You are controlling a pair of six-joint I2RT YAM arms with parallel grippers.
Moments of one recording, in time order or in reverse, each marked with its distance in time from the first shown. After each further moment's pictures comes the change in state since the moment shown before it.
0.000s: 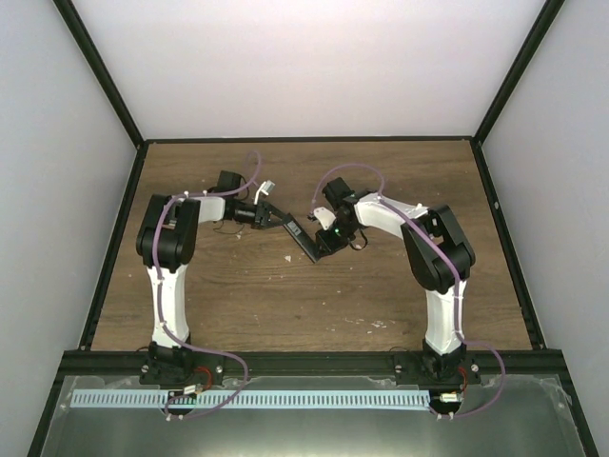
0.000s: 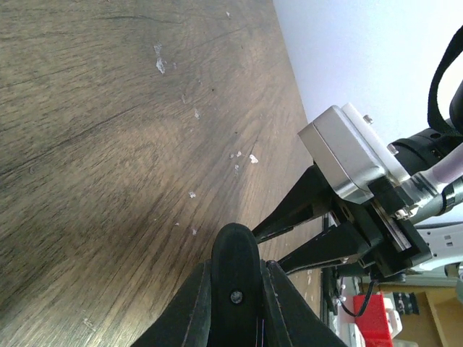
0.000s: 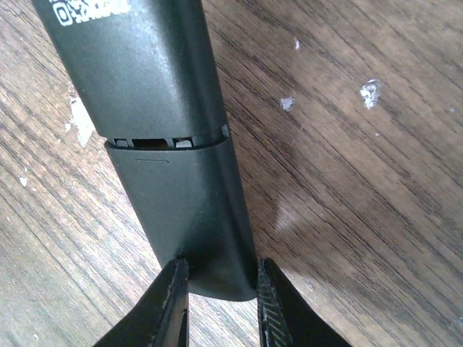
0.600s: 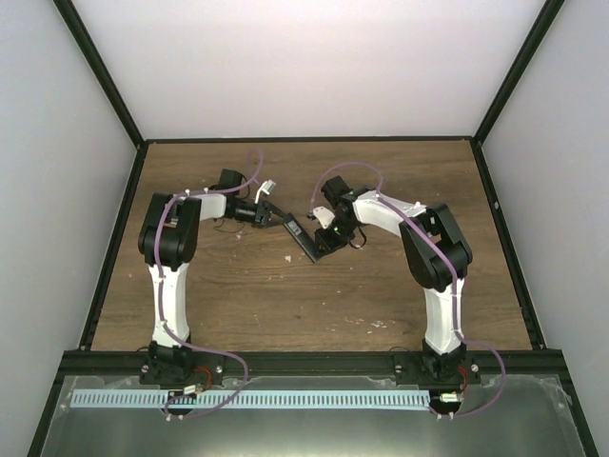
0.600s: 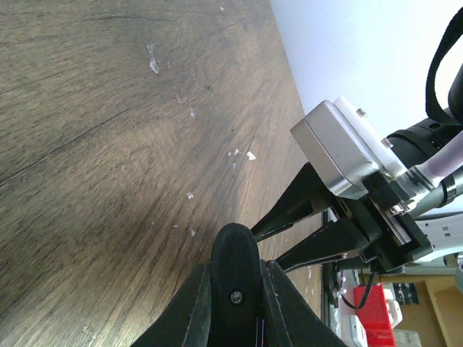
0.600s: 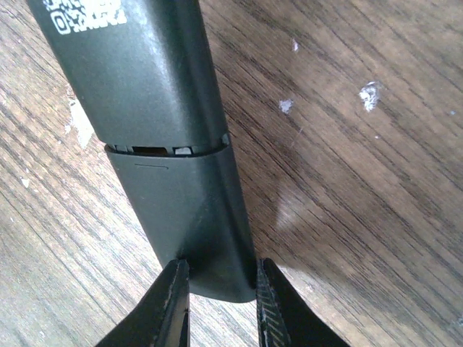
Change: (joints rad) left arm -0.001 0.027 0.055 -0.100 0.016 0.088; right arm -0.005 0.027 0.047 -0.049 -0.002 0.001
